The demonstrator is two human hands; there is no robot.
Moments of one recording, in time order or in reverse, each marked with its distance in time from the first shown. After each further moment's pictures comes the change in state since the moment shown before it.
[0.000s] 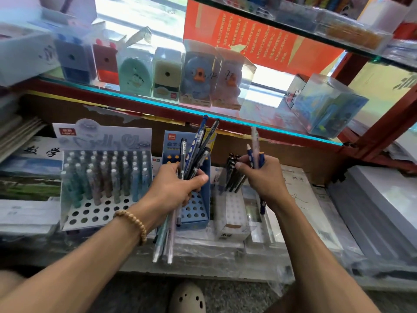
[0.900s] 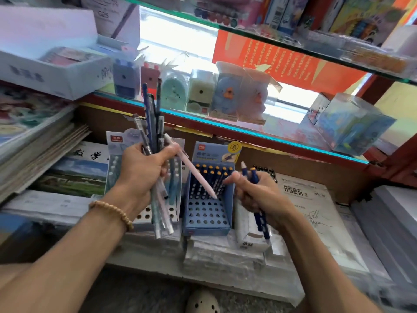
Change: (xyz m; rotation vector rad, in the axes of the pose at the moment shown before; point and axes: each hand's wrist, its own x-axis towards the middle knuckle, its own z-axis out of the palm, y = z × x) left_hand -0.019 0.034 -0.078 -0.340 0.332 0.132; right_hand -0.042 -0.052 0.026 0.269 -0.498 0.026
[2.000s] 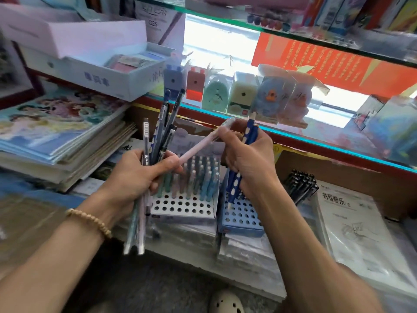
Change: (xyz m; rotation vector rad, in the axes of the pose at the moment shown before) left_hand -0.029 0.028 -0.085 0.202 -0.095 0.009; right_hand 0.029 -0.073 0.107 0.348 0.184 -0.248
